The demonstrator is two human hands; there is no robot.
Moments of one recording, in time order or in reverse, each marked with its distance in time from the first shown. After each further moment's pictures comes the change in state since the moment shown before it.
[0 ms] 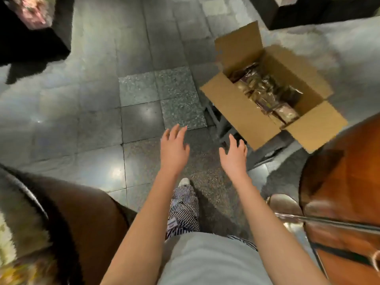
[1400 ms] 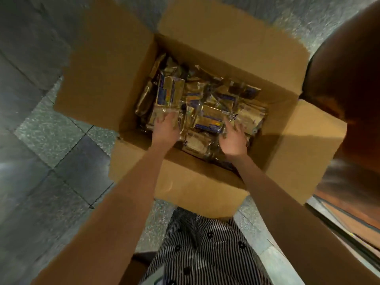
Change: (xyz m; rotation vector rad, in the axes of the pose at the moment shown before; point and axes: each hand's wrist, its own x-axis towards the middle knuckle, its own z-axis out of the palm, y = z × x) left_hand 0.556 0.255 0.322 0.212 -0.697 0.101; right_hand 0.544 0.175 -0.133 0.044 -0.084 0.458
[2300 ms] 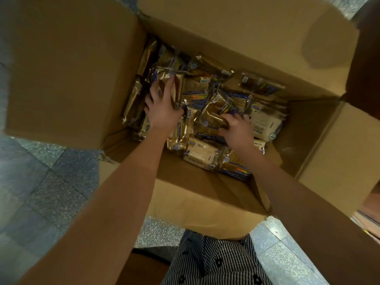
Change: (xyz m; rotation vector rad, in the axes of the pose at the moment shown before) left_hand 0.116 0.004 0.016 0.061 0.097 -0.006; right_hand 0.105 0.007 0.030 -0.108 -0.042 -0.097
